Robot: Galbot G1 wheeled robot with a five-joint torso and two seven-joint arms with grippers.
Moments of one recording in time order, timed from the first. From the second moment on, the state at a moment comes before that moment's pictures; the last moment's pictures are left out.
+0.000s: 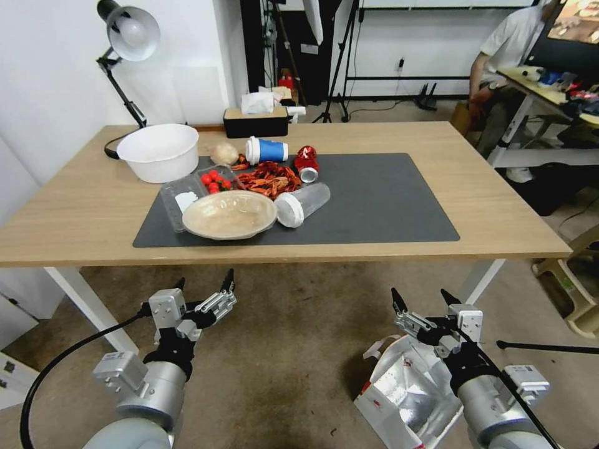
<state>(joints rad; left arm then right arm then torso) 1.80 -1.43 -0.50 -2.47 -0.42 0.28 -0.16 -1.84 1.48 0.64 2.41 0.24 -0.27 -0.08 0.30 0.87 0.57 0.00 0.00</state>
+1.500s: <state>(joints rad) 1.80 -1.43 -0.50 -2.47 -0.41 0.28 -0.15 -1.85 1.48 0.64 2.41 0.24 -0.27 -0.09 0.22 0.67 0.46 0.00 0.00</state>
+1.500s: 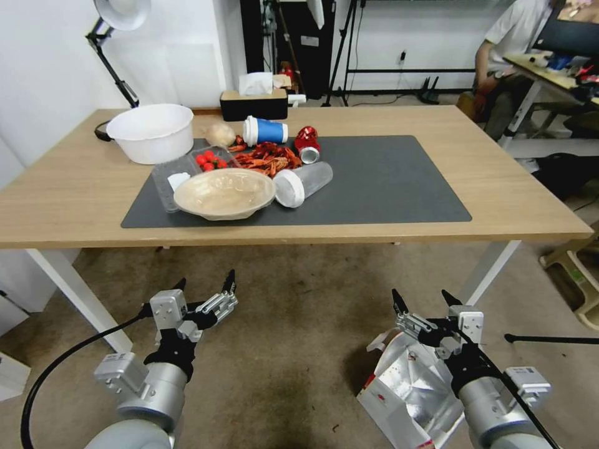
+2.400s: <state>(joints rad) 1.80 -1.43 -0.50 -2.47 -0.41 0.27 -0.15 -1.85 1.47 0.65 2.41 0.24 -0.27 -0.09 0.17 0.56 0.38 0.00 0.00</state>
